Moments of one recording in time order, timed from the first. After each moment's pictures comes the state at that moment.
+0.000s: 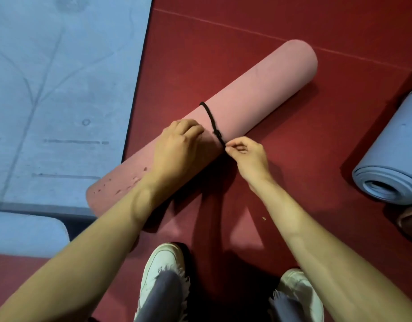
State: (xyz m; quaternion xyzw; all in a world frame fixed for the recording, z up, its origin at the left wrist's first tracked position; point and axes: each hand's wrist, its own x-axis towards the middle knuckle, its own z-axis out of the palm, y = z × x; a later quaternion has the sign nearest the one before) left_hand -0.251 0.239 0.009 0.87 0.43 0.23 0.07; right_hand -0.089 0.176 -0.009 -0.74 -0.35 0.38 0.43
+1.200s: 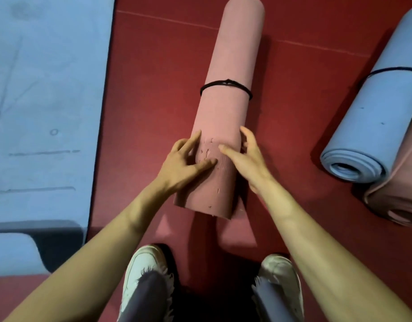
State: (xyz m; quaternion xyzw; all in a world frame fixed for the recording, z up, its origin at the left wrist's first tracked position) left_hand -0.206 0.197 0.014 0.72 0.49 0.09 0.47; right_hand -0.042 0.137 -0.002 -0.76 -0.24 0.45 0.41
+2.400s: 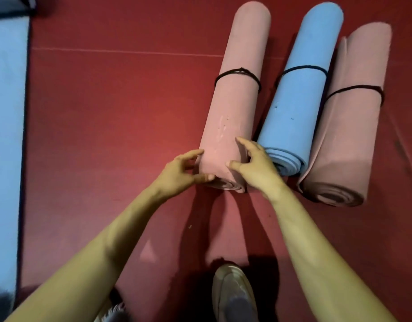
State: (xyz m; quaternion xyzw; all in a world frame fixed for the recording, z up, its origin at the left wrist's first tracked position) left_hand -0.067 0.170 0.001 0.72 0.37 0.04 0.58; right_hand 0.100 0.056 0.034 -0.83 -0.33 0.31 0.32
